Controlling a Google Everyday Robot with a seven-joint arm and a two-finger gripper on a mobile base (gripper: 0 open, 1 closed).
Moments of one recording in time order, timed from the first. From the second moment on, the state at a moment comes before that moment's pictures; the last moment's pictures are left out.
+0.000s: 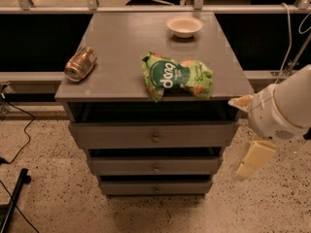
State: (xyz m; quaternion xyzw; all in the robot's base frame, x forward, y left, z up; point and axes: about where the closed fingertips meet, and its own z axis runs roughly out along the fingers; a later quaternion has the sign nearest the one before) arm 0.420 -0.177 0.852 -0.64 0.74 0.03 0.21
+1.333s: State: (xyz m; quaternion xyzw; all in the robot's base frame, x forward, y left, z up) arm 0.445 -0.132 0.756 -0.69 0.67 -0.01 0.27
